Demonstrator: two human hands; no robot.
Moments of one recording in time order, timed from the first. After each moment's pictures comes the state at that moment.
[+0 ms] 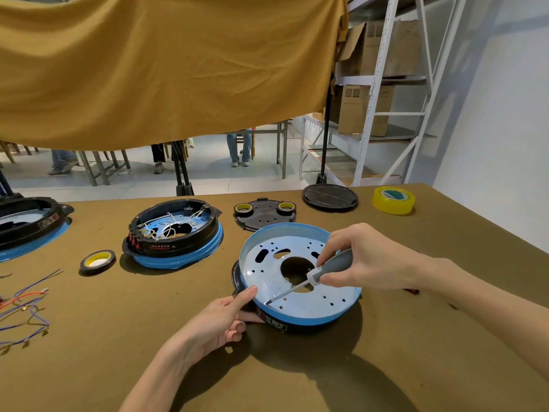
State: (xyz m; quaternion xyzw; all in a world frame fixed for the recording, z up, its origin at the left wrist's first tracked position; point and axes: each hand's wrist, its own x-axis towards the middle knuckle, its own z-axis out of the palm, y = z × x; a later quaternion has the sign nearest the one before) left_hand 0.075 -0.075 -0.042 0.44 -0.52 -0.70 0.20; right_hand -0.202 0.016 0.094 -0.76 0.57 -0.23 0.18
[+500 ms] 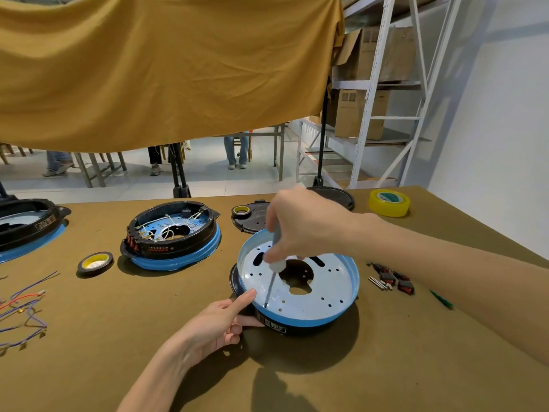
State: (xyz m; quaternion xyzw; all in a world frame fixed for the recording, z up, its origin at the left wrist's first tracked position) left_hand 0.076 -0.071 -0.038 0.44 -0.52 -0.71 0.19; right_hand -0.113 -0.022 0.152 -0.79 0.60 -0.09 0.00
